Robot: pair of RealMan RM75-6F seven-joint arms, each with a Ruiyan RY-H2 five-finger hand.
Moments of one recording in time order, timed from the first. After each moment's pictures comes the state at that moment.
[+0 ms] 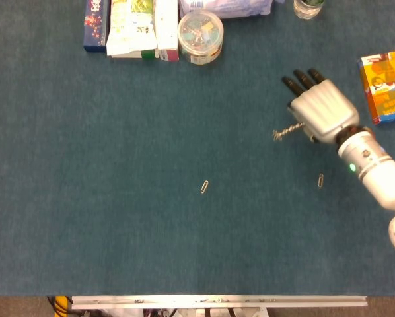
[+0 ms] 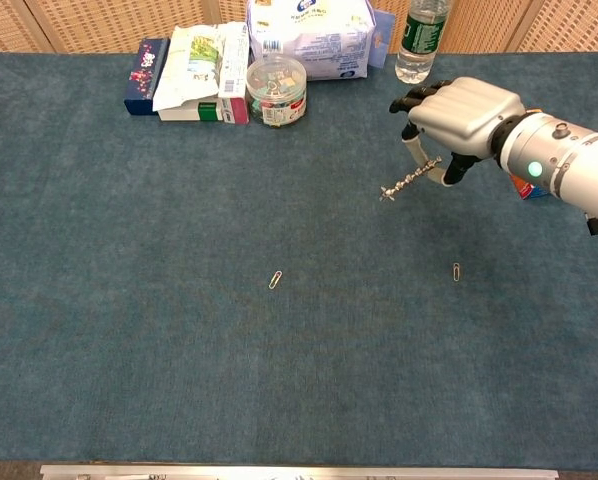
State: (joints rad) left arm 0.06 -1.02 -0.06 -1.65 1.53 1.69 0.06; right arm 0.97 -1.33 -0.08 -1.73 -0.79 1.01 -0.77
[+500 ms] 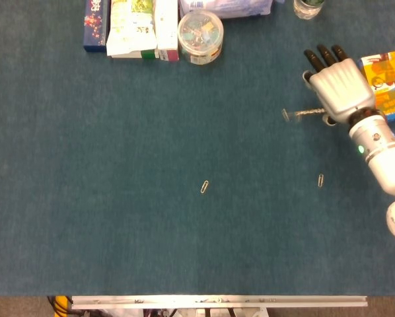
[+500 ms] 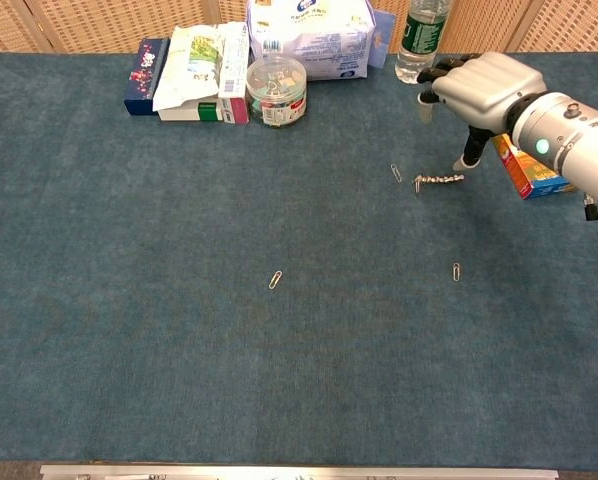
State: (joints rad) left arm 0.07 -1.02 -0.06 -1.65 1.53 1.69 0.05; right arm 0.93 -1.37 -0.02 -1.62 -0.76 1.03 -0.77
